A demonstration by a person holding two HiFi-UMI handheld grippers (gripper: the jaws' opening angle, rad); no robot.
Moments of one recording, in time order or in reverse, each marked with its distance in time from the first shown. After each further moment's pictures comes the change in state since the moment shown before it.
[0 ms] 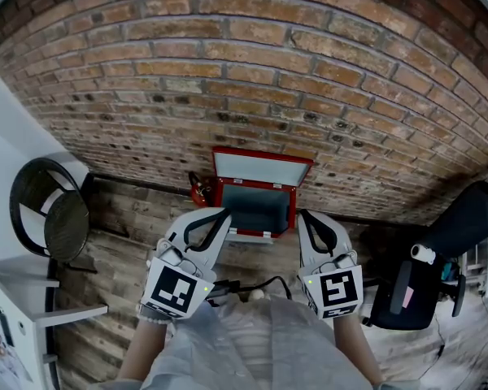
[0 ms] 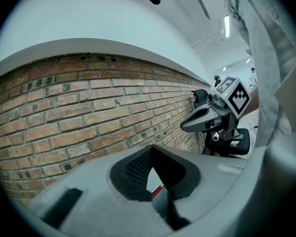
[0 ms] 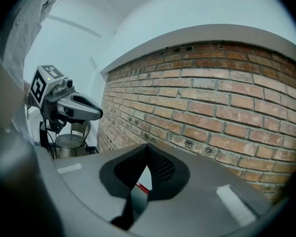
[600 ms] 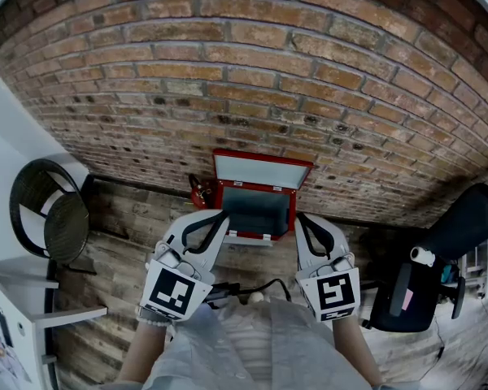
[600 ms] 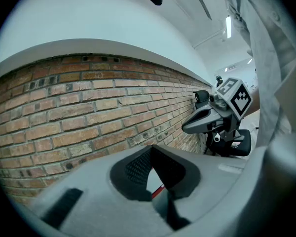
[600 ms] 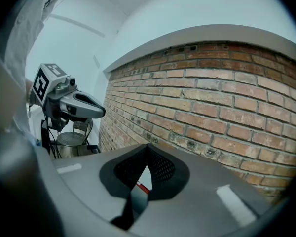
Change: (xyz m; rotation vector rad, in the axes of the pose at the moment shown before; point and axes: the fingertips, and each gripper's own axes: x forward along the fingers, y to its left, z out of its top) left arm -0.003 0.004 -0.001 -0.013 -0.006 0.016; right arm 0.002 0.007 0.001 -0.023 0.005 0.020
